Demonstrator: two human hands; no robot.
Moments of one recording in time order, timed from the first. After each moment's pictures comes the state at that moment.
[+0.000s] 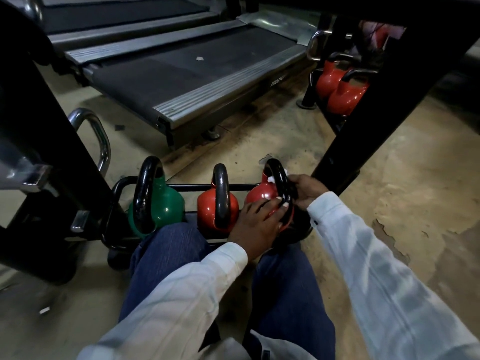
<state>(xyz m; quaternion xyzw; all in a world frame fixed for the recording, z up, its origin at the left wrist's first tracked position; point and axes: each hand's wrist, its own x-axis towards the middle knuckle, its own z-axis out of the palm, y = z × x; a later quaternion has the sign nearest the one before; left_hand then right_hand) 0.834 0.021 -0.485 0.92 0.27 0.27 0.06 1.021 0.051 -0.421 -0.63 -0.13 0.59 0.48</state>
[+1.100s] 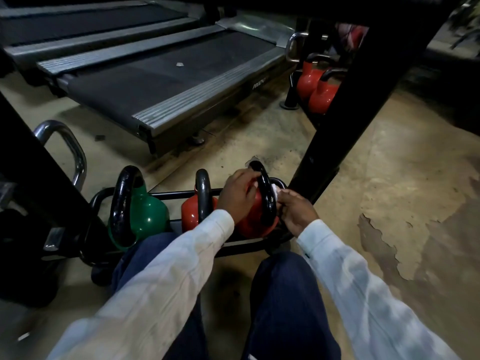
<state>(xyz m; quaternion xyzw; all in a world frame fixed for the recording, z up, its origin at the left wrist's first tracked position) 0.862 0.080 -0.445 0.79 0.37 0.33 0.35 1.006 0.001 -0.446 -0.58 -0.14 0.51 0.62</state>
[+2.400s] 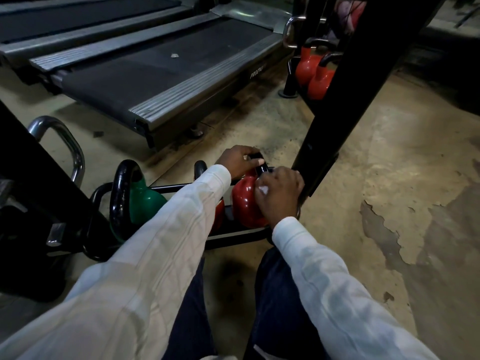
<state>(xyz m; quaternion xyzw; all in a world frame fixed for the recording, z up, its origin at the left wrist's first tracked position) 0.882 0.146 -0.419 0.81 0.40 0.17 0.39 0.963 0.005 -0.445 -0.81 -0.52 -0.11 0.26</state>
